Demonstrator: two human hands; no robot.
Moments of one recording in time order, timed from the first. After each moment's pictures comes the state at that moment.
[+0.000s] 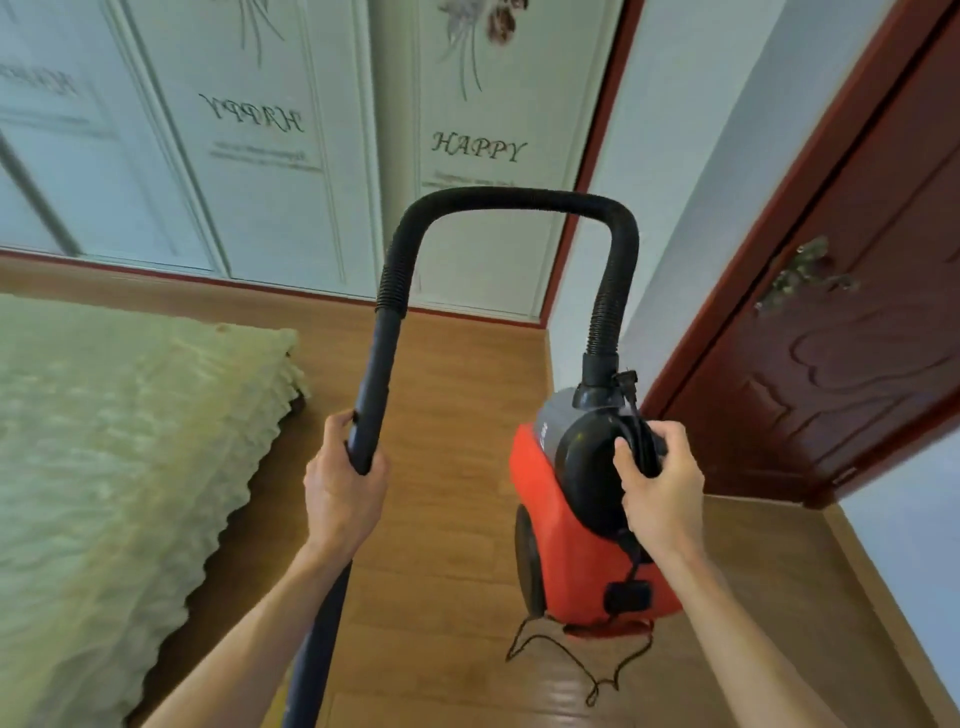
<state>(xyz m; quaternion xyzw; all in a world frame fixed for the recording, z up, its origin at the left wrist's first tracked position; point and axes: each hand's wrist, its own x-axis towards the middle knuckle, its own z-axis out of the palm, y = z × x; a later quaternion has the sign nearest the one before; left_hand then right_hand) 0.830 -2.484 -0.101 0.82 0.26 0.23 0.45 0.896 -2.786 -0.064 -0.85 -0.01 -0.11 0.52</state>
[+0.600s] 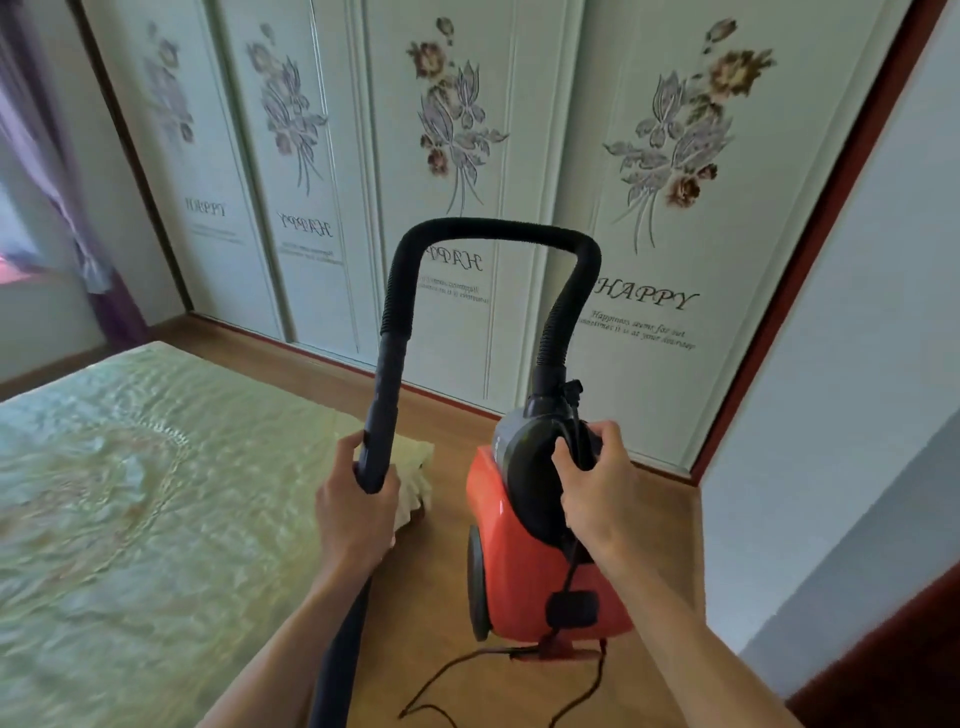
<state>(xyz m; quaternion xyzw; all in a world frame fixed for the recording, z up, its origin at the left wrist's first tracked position) 0.919 -2.320 -0.003 0.73 0.36 0.40 0.42 1.063 -2.503 0.021 -0.79 -0.19 -0.03 0.58</state>
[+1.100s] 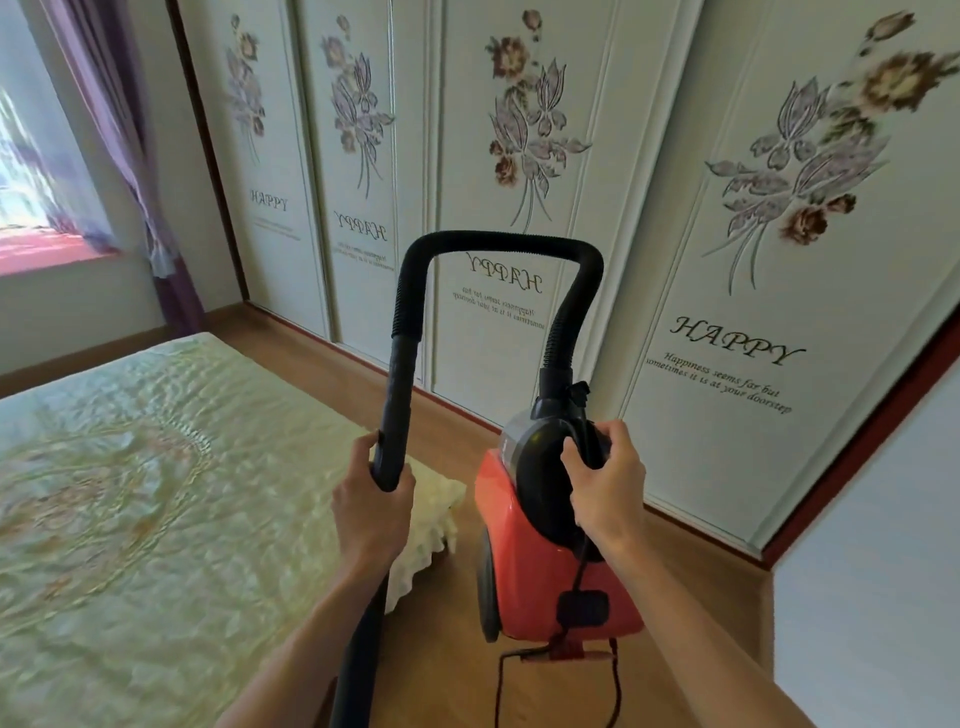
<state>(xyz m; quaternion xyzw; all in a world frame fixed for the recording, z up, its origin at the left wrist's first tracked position) 1.053 -2.193 -0.006 0.68 0.42 0.43 0.40 1.227 -2.342 0.015 -0.76 -0.27 0.02 0.60</state>
